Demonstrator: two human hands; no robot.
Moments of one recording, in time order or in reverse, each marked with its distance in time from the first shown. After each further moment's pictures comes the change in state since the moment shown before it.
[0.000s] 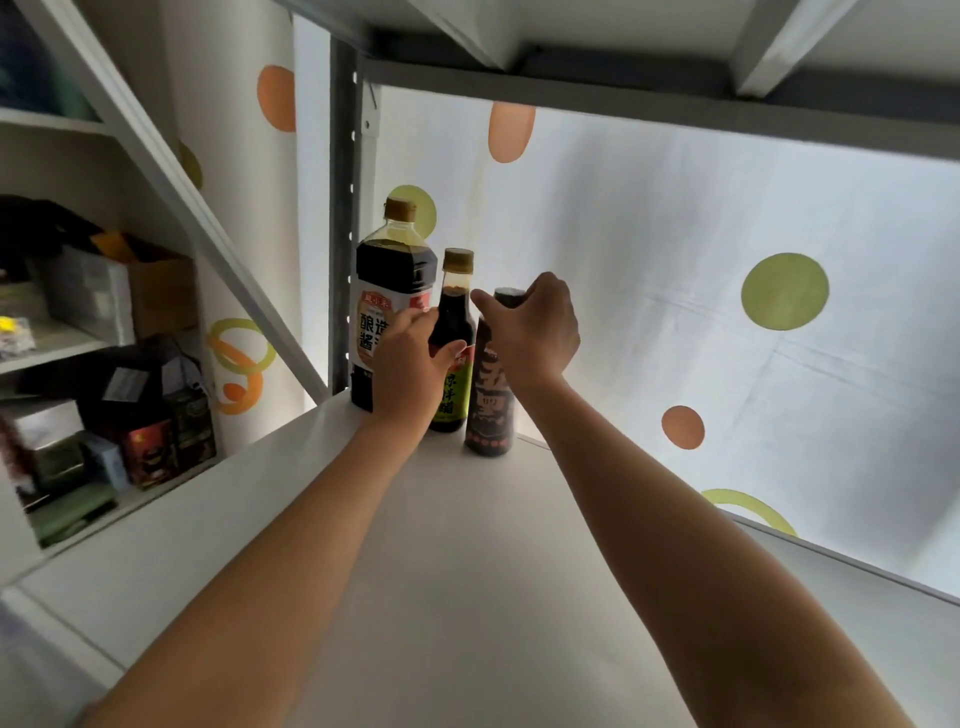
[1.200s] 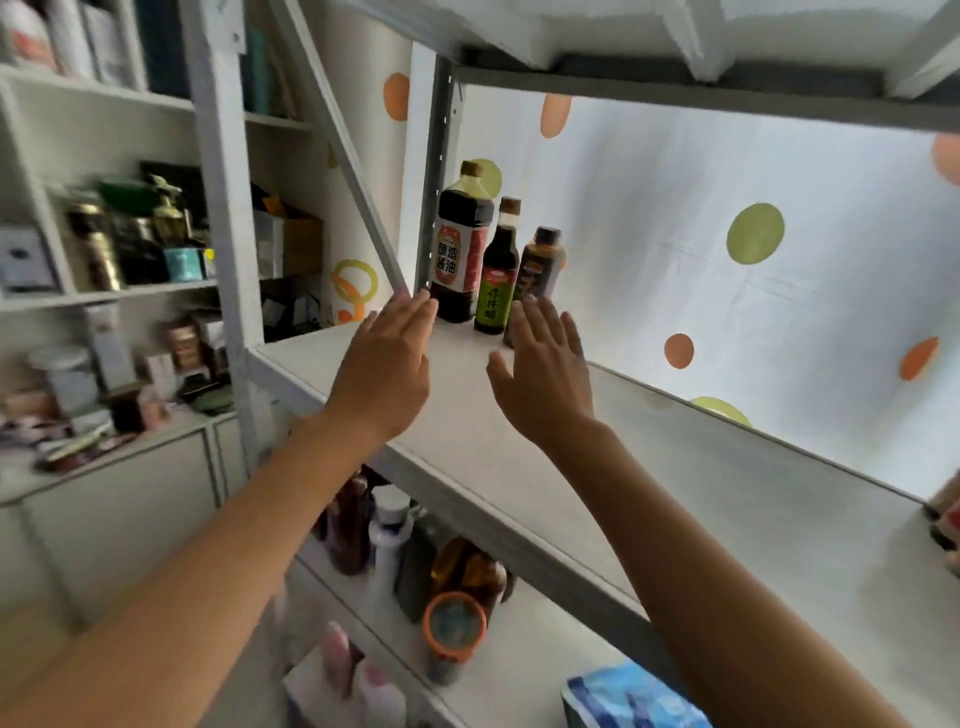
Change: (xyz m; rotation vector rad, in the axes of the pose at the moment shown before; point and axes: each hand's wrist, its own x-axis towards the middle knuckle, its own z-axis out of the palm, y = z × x) left_hand -0.196 0.110 -0.191 0.412 -0.230 0.059; right_hand -0.208 0.029 -0.164 -0.307 -0.390 -0.602
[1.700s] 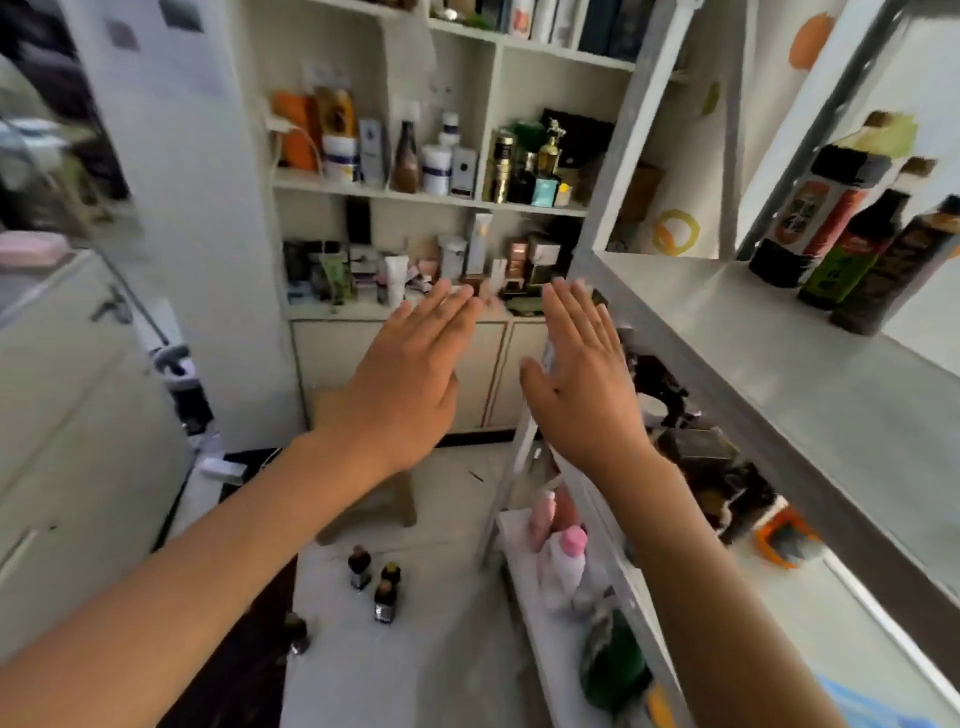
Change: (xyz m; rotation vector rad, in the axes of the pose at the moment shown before) left_hand -0.286 0.033 -0.187 0.349 0.000 -0.313; right_hand -0.172 -0.171 -0.052 0.582 -0.139 -0.543
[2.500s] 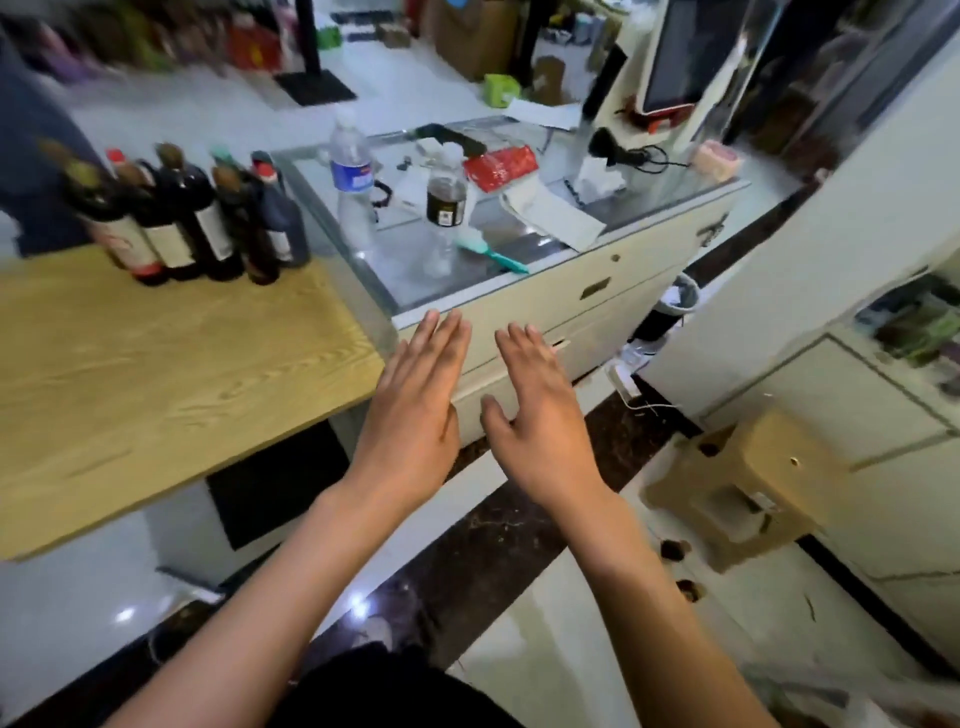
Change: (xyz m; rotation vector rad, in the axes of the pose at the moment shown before) left_hand -0.586 -0.098 -0.270 0.294 0.343 -1.190; right_hand -0.247 -0.583 0.193 0.687 -0.681 -0.826
